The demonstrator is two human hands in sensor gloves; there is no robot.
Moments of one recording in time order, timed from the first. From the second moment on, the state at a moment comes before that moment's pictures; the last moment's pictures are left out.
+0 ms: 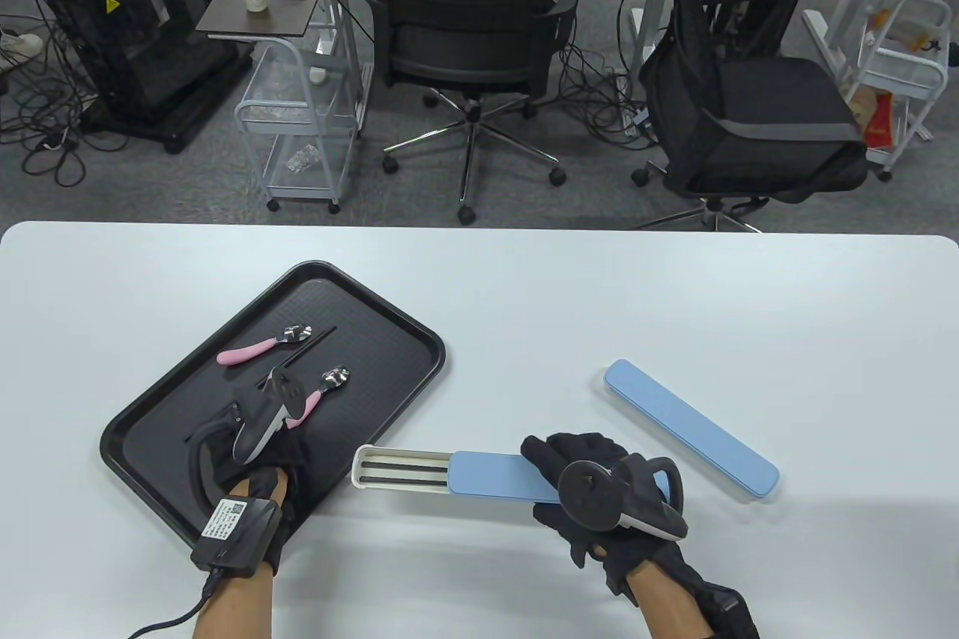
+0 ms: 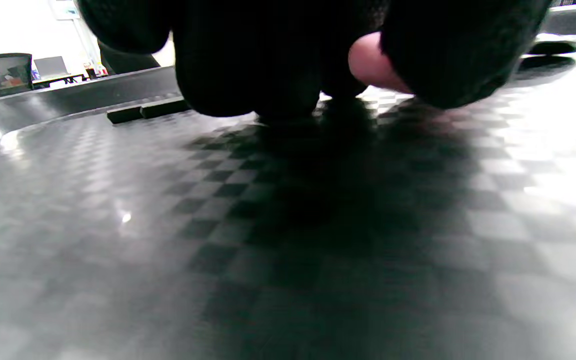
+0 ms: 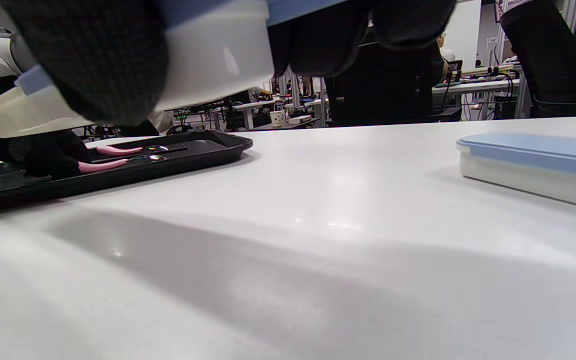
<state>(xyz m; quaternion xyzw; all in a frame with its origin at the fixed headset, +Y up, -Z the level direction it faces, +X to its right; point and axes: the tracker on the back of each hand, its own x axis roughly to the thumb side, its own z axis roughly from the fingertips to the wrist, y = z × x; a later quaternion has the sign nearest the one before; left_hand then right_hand) -0.293 -0.766 -0.364 -0.14 0.22 -0.05 0.96 0.109 -0.707 -0.264 0.22 0.02 0.97 0.09</state>
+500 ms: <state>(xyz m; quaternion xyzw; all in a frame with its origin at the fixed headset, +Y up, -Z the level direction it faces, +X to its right) -0.290 -0.770 -0.368 -0.12 0.23 -0.07 0.96 0.111 -0.707 -0.265 0.21 0.02 0.97 0.09</state>
